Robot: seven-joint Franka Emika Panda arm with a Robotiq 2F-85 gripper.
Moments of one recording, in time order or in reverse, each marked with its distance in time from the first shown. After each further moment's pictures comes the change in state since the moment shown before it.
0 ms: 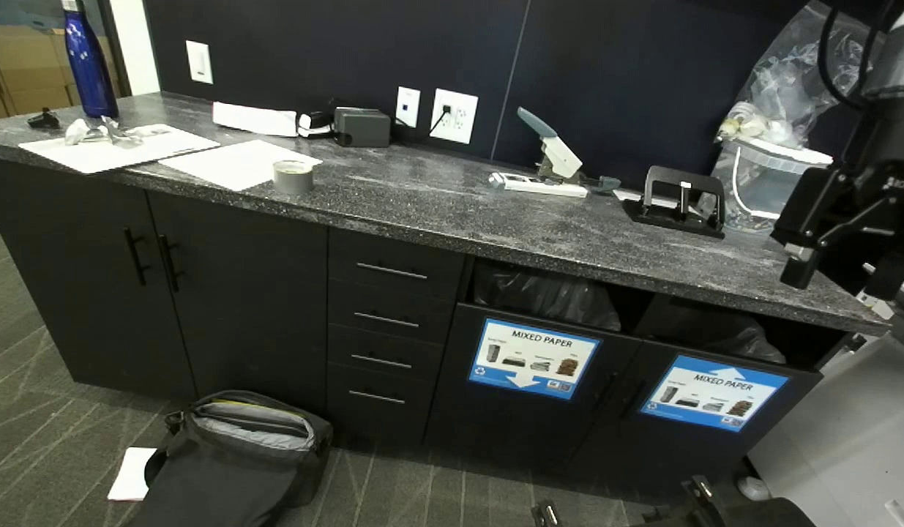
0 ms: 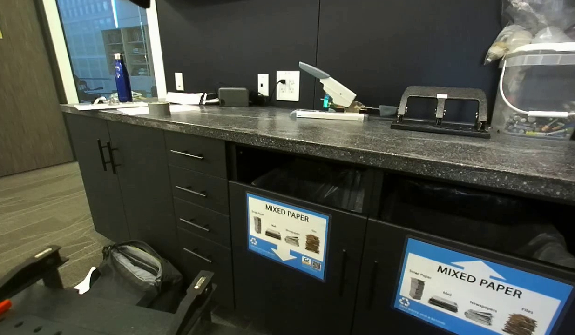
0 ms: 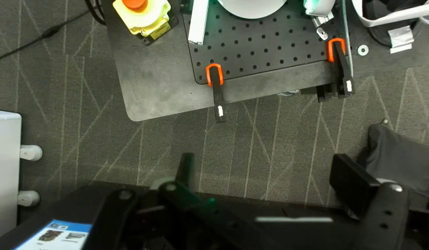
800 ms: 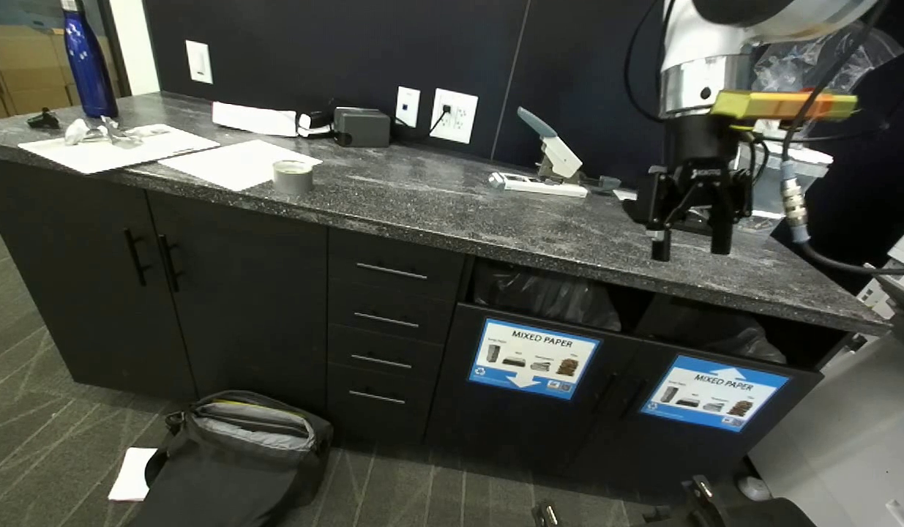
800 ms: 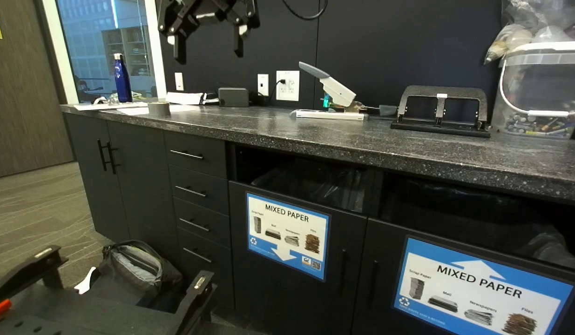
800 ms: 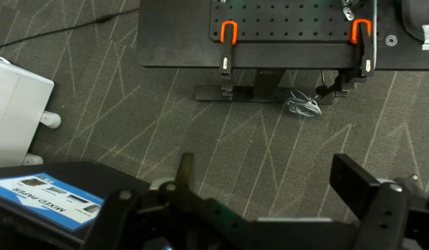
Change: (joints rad) arm 0.900 0.432 -0.632 0.362 -0.167 -0.013 0.096
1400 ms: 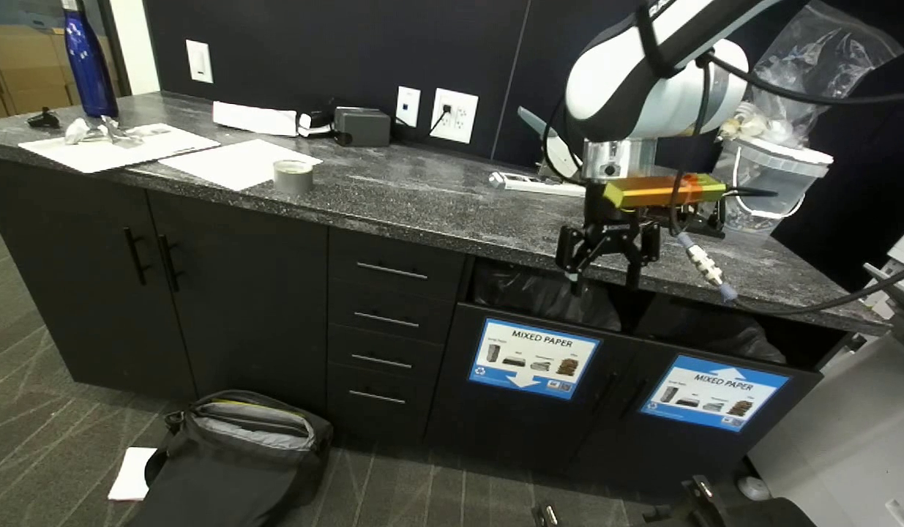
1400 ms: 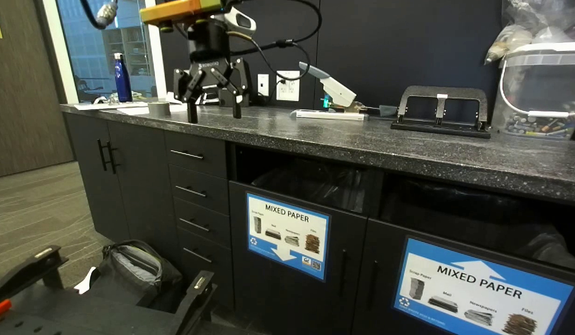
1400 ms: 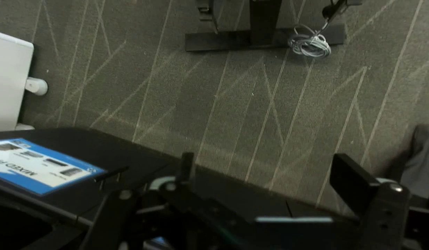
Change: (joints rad) arm 0.273 0.464 -0.300 -0.026 0.289 0.446 -0.126
